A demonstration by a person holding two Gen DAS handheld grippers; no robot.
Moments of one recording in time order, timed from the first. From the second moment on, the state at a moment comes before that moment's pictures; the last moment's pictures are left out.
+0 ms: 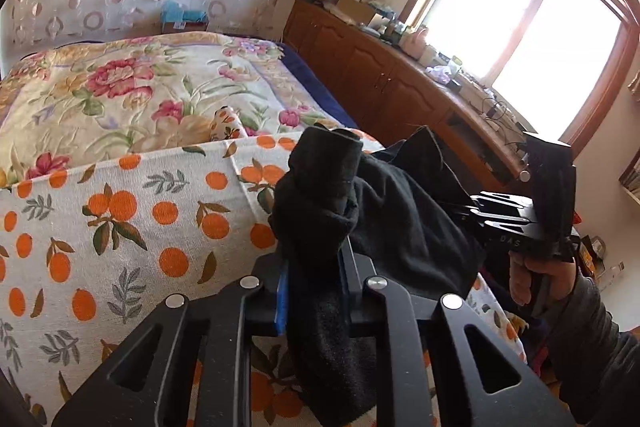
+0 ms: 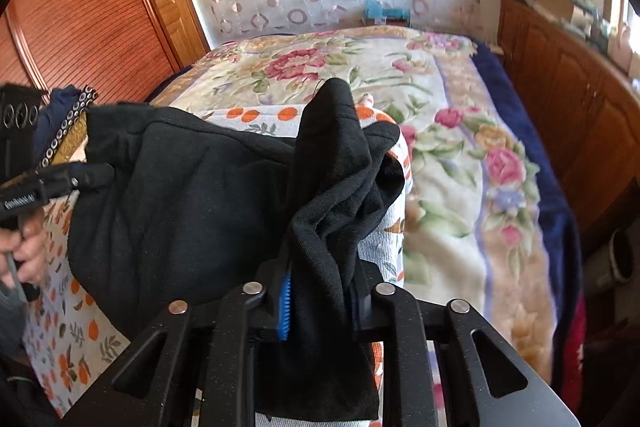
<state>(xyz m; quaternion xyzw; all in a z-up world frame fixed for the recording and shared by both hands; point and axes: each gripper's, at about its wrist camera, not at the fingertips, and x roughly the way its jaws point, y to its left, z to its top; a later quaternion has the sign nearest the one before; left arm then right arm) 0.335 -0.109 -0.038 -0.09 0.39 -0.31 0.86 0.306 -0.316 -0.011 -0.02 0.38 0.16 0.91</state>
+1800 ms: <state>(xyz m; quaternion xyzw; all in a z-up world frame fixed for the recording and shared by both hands) 0.214 0.308 -0.038 -0.28 0.28 -0.02 0.92 0.506 0.091 0.010 -0.21 0.27 0.43 0.84</state>
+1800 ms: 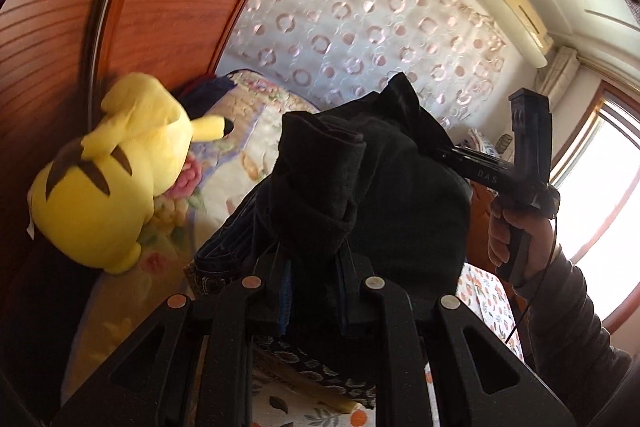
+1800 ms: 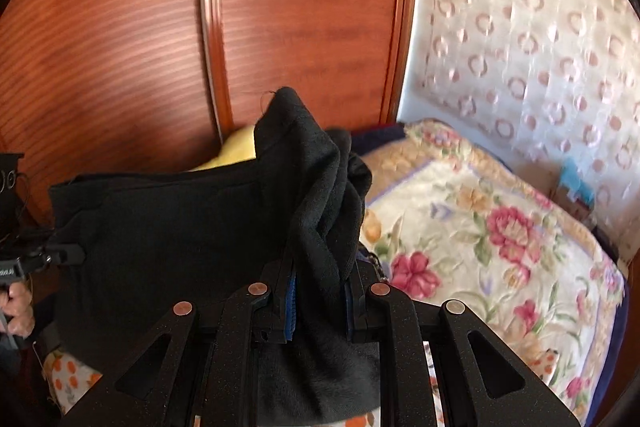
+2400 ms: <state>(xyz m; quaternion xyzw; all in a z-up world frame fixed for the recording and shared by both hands) 0.233 0.297 0.022 -0.15 0.21 0.02 0.97 0.493 0.078 0.011 -0.13 0.19 0.48 0.85</state>
